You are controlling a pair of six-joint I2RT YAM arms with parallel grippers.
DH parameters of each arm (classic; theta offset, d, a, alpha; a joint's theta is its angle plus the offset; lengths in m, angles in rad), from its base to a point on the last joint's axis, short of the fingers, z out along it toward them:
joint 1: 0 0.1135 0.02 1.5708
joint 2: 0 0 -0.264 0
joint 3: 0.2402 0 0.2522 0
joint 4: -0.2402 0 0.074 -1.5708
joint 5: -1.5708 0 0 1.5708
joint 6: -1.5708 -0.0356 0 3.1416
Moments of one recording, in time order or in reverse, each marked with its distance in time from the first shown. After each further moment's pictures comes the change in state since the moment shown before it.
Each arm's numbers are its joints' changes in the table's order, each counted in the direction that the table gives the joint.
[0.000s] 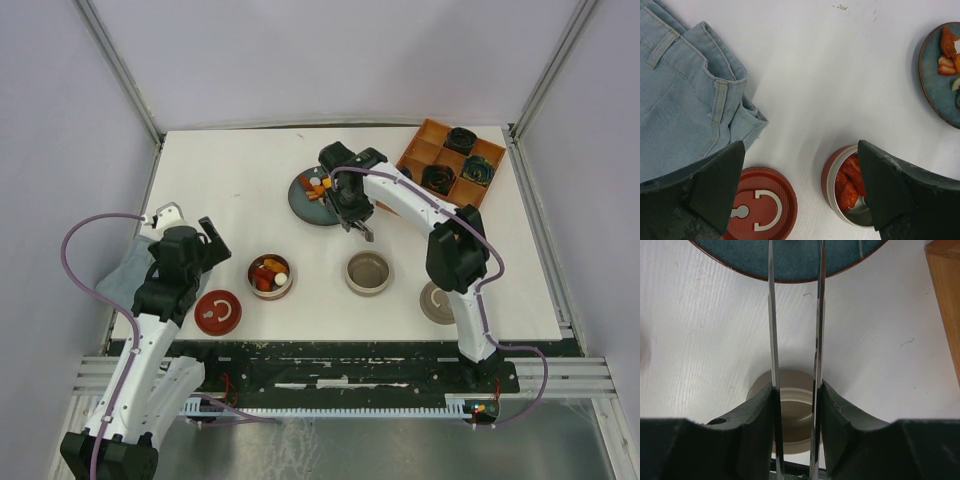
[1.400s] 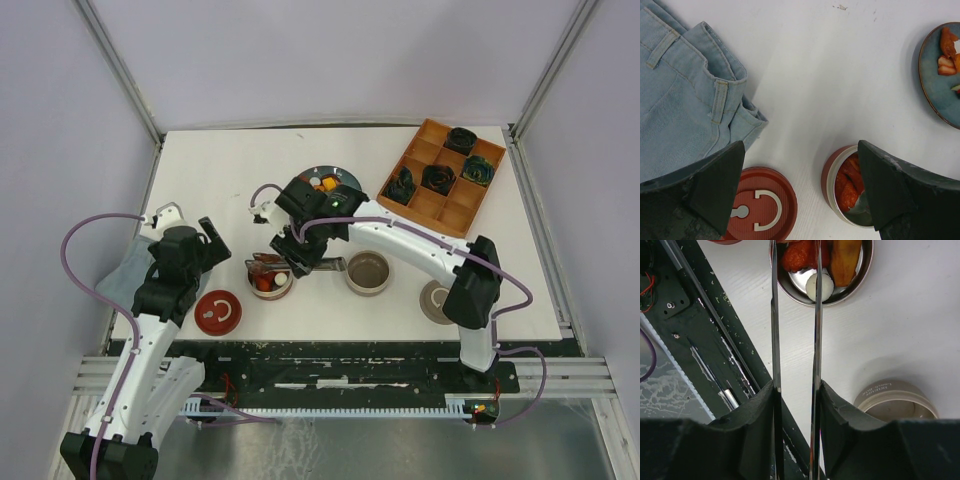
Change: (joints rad) left arm 0.000 0.001 0.000 0.000 0.000 0.000; right arm 0.338 0.250 -0.145 0.108 0.344 0.219
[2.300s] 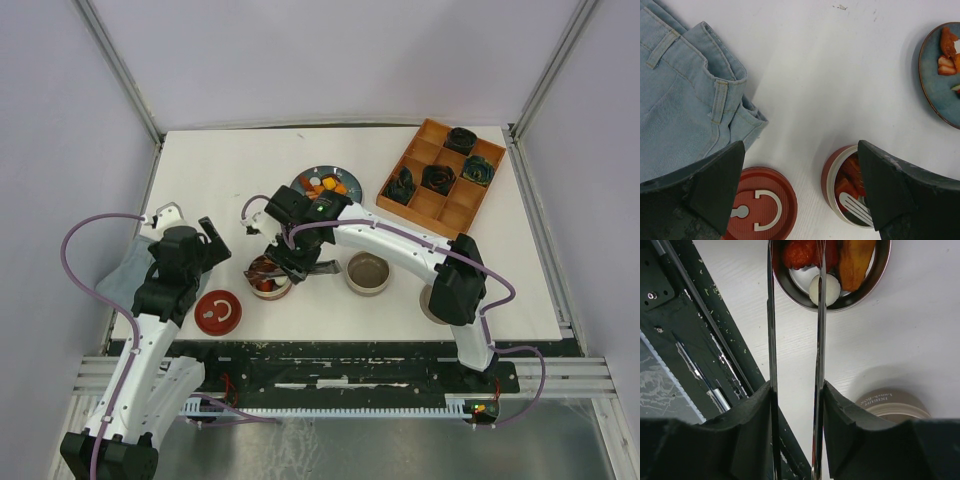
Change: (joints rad) left arm 0.000 0.000 0.000 0.000 0.000 0.000; right arm 0.029 -0.095 0.057 -0.041 -0.003 0.066
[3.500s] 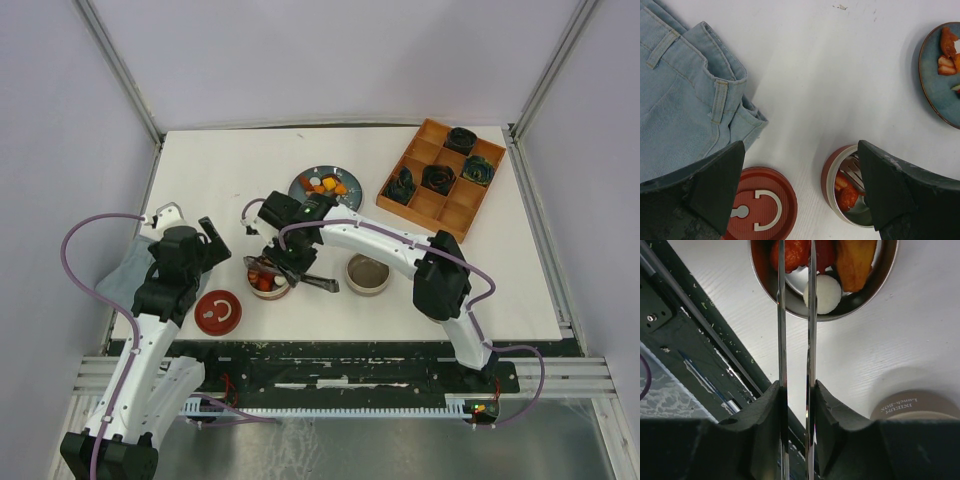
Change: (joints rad) left arm 0.000 0.000 0.000 0.000 0.000 0.000; right arm 0.000 -0.106 0.054 -0.016 -0.029 -0.139
